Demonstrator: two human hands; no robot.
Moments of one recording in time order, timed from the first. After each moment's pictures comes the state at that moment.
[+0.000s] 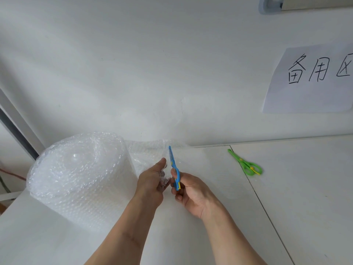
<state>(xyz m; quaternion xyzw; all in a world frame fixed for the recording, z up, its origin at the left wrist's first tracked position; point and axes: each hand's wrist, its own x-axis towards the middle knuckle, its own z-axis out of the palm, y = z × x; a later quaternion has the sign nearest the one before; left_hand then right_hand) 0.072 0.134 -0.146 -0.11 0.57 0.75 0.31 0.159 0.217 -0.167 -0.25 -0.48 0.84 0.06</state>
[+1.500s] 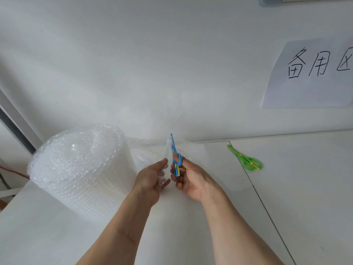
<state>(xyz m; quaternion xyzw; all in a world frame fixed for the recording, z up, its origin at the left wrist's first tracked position) 0.071 0.128 -0.151 -0.08 0.59 0.72 0.34 0.143 0.235 -0.159 -0.27 -0.46 0.84 0.03</state>
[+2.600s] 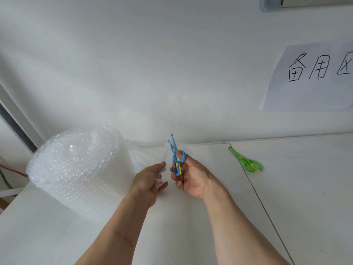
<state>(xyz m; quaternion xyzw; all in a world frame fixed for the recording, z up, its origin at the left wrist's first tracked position) 0.065 0.121 -0.154 -0.08 0.60 0.72 0.34 0.141 0.244 -0.152 -0.24 -0.44 0.87 -0.01</state>
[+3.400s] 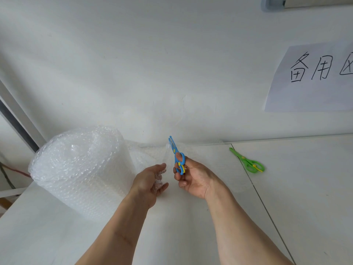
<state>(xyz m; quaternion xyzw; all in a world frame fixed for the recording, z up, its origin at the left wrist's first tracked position) 0.065 0.118 -0.150 -0.10 0.61 0.71 0.34 0.138 0.248 -0.154 -0.22 -0.45 0.87 -0.01</state>
